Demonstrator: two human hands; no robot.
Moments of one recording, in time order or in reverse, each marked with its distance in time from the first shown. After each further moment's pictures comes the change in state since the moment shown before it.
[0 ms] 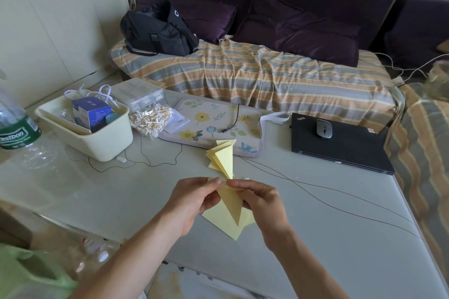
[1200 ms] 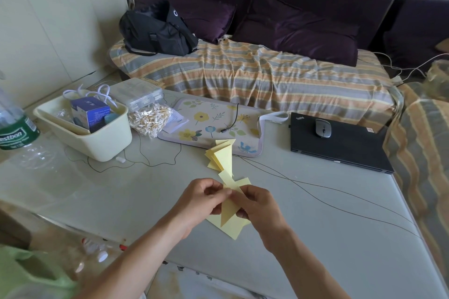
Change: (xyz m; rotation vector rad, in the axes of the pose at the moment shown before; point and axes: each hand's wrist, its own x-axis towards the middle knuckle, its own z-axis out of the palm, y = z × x) left_hand -0.002 -0.009 0.006 0.457 -0.097 0.183; right_hand 0.004 0.010 0.000 -0.088 -0.021 0.145
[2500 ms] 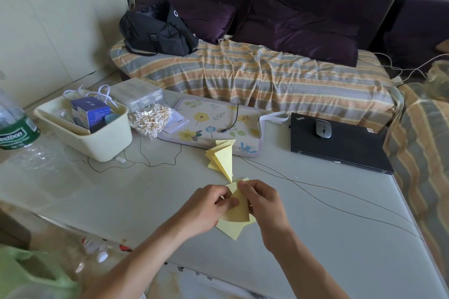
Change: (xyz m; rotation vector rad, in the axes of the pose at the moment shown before) left_hand -0.005 0.004 0.004 0.478 -0.159 0.165; right_hand 0.004 0.001 -0.002 0.105 0.135 -0.060
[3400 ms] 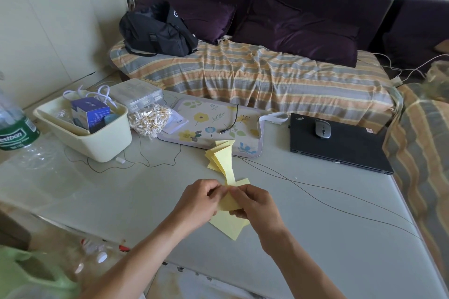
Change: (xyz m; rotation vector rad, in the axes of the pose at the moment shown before) left_hand 0.002 -0.004 -0.004 -0.082 0.181 -0.049; right_hand -0.008 -0.003 0.005 -0.104 -0.107 0.006
